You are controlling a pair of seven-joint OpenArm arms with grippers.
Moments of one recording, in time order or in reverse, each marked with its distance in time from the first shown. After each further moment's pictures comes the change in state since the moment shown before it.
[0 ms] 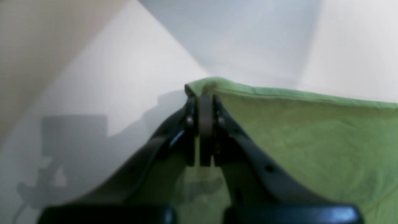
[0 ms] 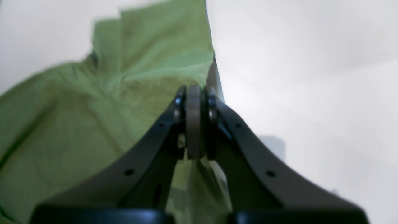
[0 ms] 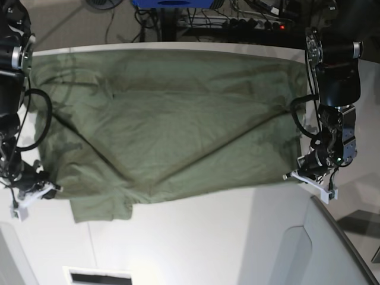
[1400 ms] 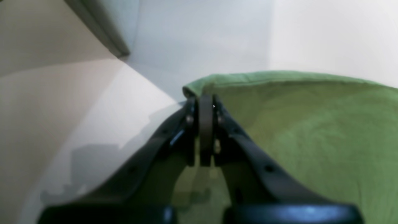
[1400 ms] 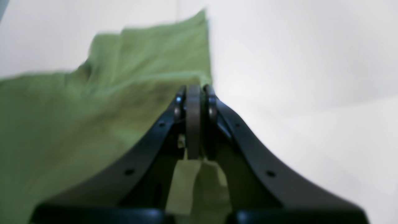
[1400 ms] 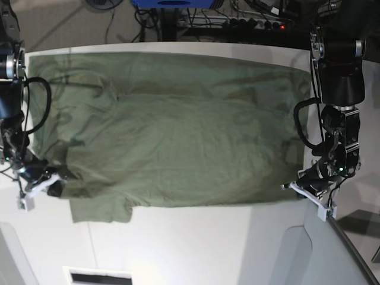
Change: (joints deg) left arm 1.6 -1.2 4.5 12.0 -0.4 0.0 4.1; right arm 3.9 2.3 -11.6 -19.6 0.0 7.4 26.5
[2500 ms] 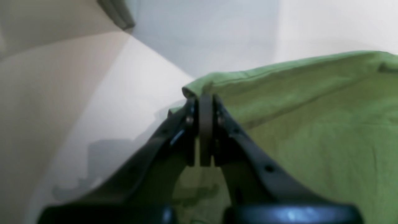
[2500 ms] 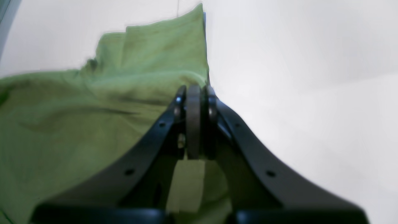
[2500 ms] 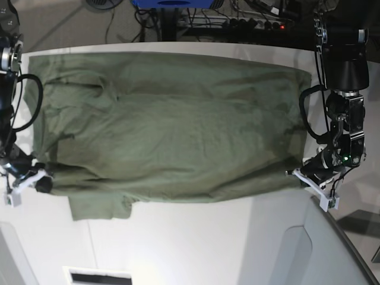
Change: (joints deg) left arm 5.2 -2.0 0.0 7.4 -0.1 0.0 5.1; right arm -3.8 1.6 8.9 5.8 0.0 4.0 -8.7
